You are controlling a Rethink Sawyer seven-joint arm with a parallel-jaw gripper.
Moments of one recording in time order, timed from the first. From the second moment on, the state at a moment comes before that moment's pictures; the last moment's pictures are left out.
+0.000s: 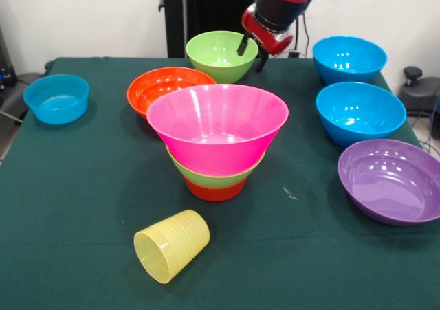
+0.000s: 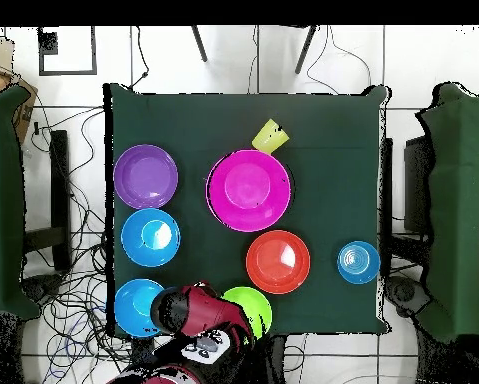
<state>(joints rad) 0.25 -0.42 -0.37 2.09 0.29 0.17 2.33</state>
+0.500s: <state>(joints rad) 0.25 -0.42 -0.35 2.09 0.29 0.17 2.33</state>
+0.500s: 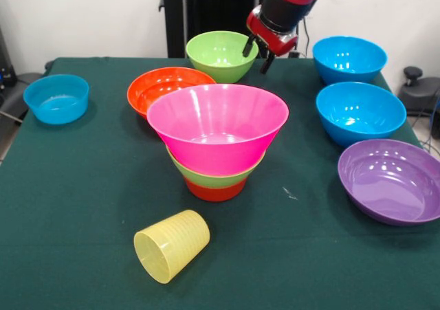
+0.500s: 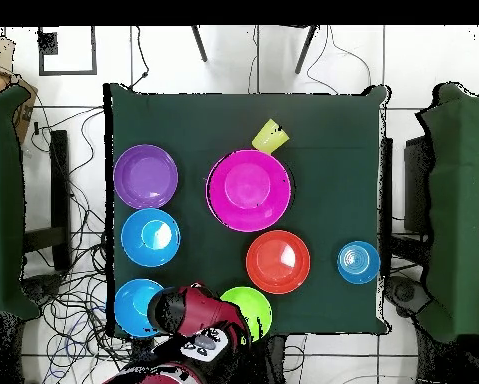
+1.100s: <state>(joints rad) 0.25 -0.41 -0.35 2.09 0.29 0.15 2.33</state>
